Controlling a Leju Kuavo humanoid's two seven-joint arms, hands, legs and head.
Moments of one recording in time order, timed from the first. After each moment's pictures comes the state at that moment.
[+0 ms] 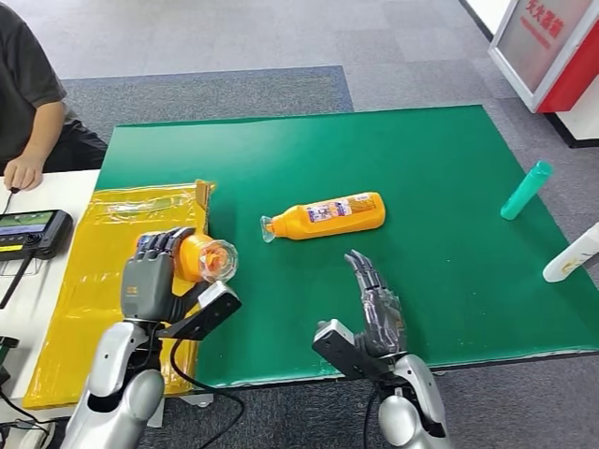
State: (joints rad) left arm -0.06 -0.05 -0.30 -1.61 -1.22 0.20 0.13; right arm 0.03 0.16 0.36 -1.49 0.86 -0.29 -0.14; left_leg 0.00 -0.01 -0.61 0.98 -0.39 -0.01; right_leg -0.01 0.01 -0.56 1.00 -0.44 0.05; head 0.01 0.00
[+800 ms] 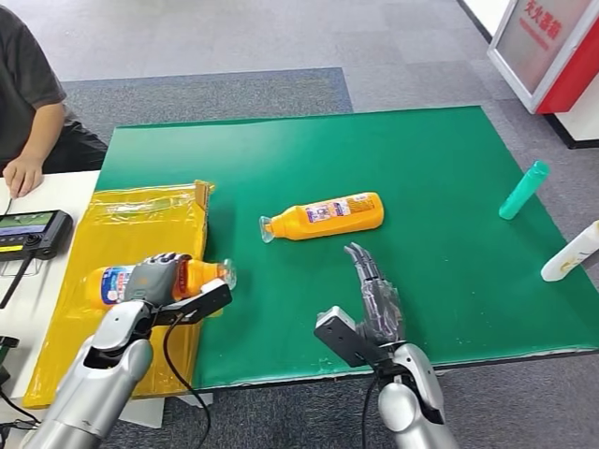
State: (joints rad) left arm -0.27 0.09 -0.31 -1.20 -1.21 -0.06 0.23; right arm -0.02 0.16 0.34 -1.44 0.82 -0.26 -0.13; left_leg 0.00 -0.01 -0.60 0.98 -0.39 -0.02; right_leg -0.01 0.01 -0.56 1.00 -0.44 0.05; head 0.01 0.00
